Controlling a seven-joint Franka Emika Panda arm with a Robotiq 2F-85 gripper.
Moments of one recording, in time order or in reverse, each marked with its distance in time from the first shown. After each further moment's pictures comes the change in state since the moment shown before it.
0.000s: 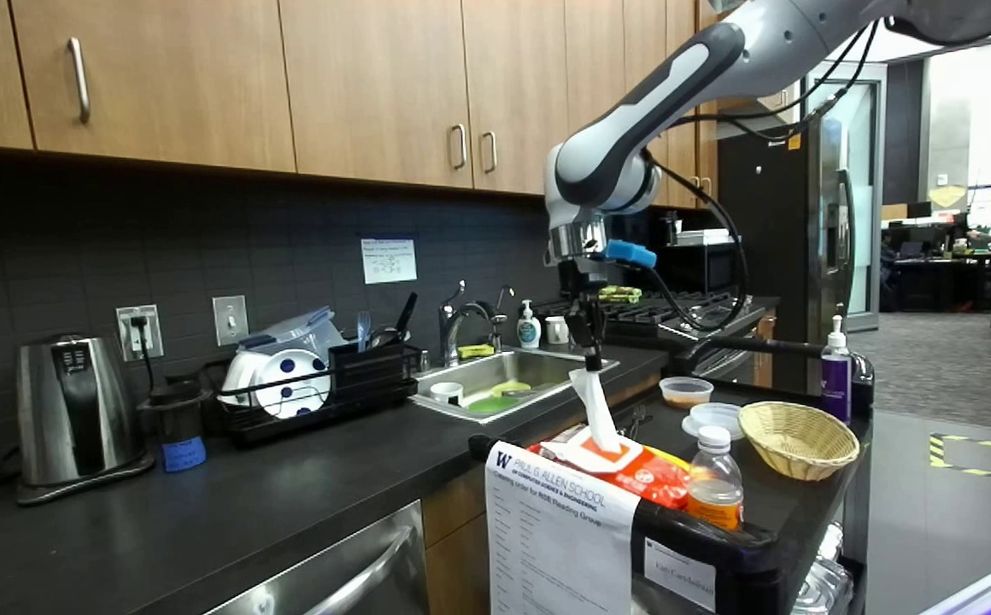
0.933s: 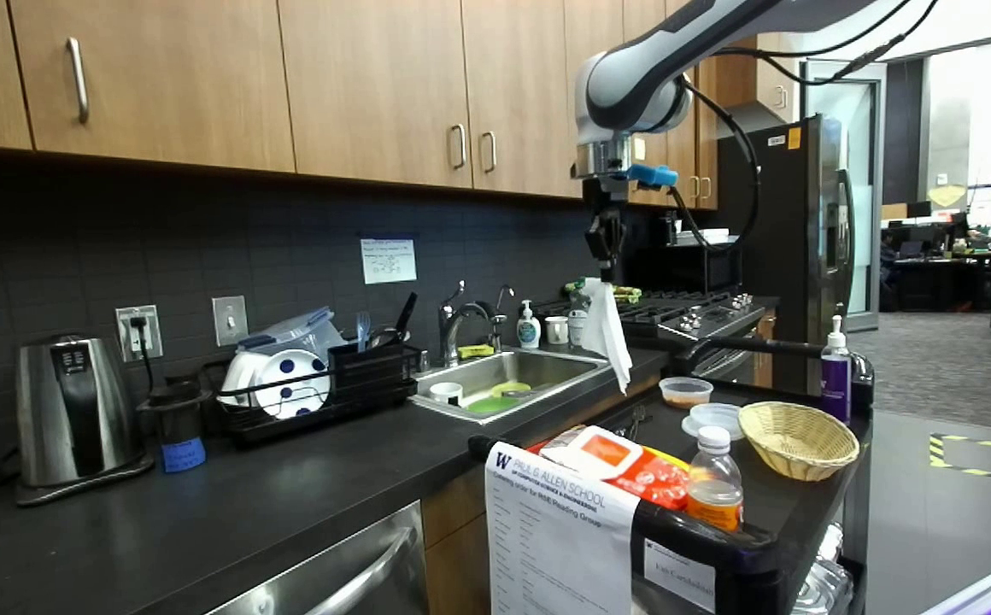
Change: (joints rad) arm -0.056 -0.168 -0.071 0.094 -0.134 -0.063 -0.001
